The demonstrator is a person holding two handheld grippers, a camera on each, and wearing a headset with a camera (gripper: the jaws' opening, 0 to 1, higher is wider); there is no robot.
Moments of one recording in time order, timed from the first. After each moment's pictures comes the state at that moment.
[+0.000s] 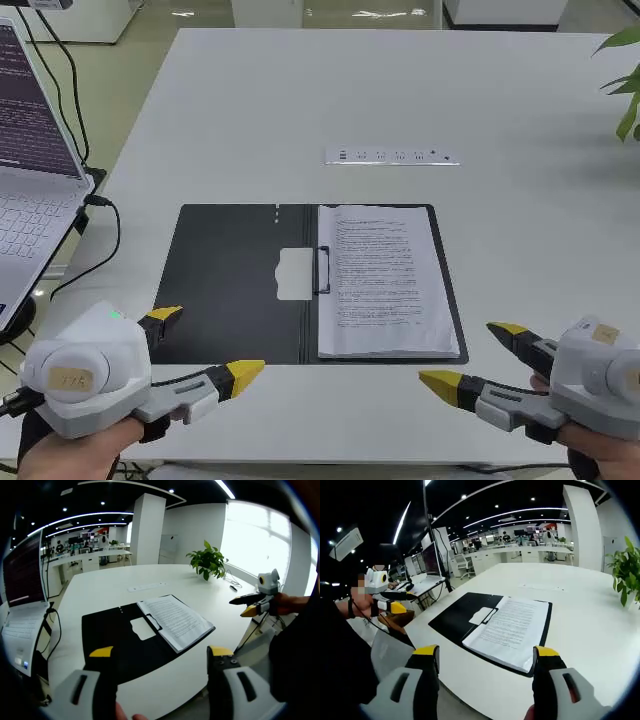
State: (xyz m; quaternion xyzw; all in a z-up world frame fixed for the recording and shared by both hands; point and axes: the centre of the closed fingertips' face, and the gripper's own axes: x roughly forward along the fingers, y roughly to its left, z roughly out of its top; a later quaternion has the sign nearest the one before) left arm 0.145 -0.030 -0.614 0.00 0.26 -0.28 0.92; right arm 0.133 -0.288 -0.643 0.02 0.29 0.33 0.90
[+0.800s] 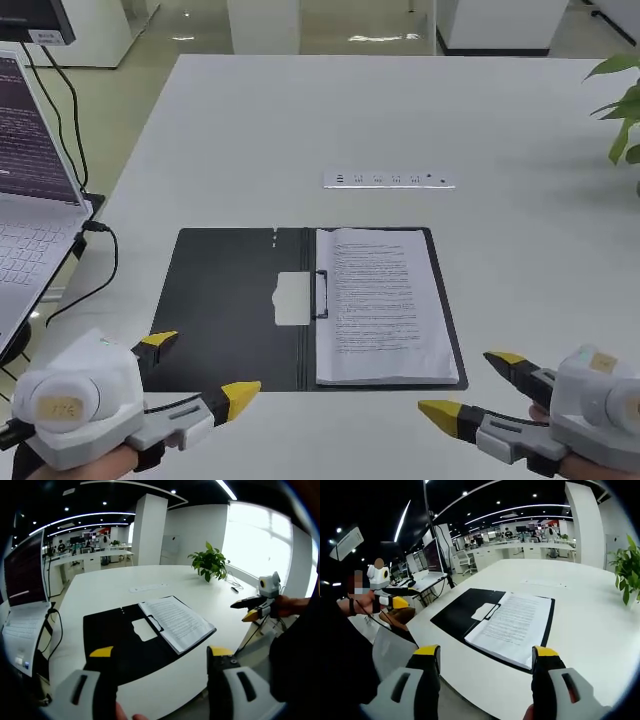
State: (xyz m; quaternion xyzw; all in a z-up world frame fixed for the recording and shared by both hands) left arm 0.140 -0.025 -0.619 0.00 0.27 -0.28 0.92; right arm 0.128 -0.286 -0.647 0.02 0.29 0.33 0.90
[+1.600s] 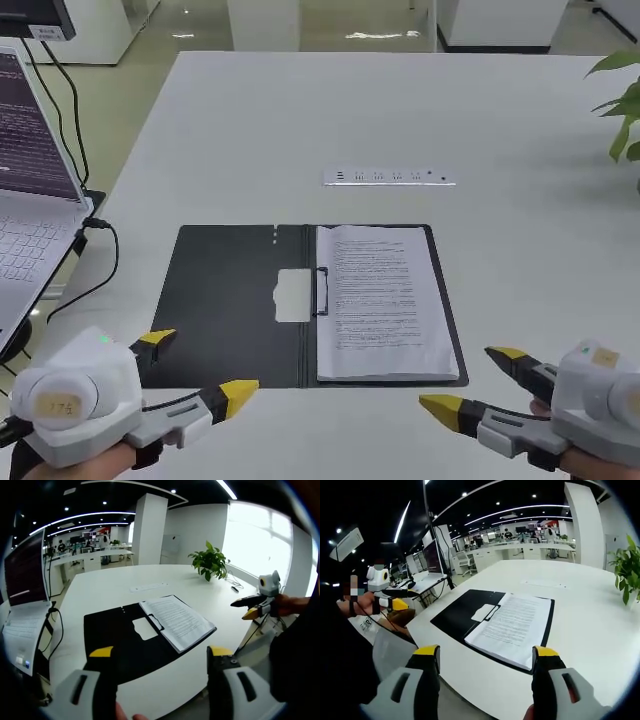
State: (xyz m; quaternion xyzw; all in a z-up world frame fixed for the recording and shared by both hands) left arm 0.139 -0.025 -0.619 0.00 0.27 -0.28 0.92; right arm 0.130 -0.286 -0.646 0.02 0.29 0.33 0.90
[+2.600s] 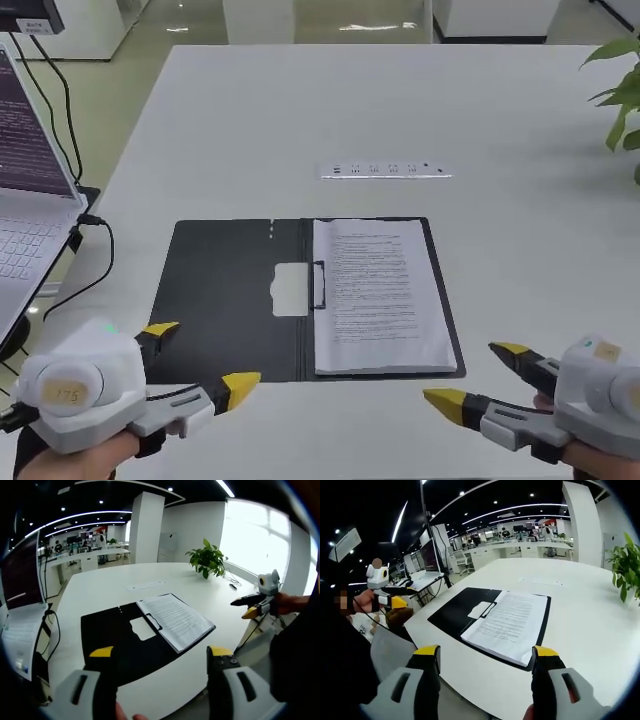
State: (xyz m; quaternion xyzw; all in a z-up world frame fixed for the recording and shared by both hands) left arm 0.144 -0.030 -0.623 0.01 0.28 -0.29 0.92; right arm 0.128 -0.296 -0.652 0.02 0.30 0.32 0.90
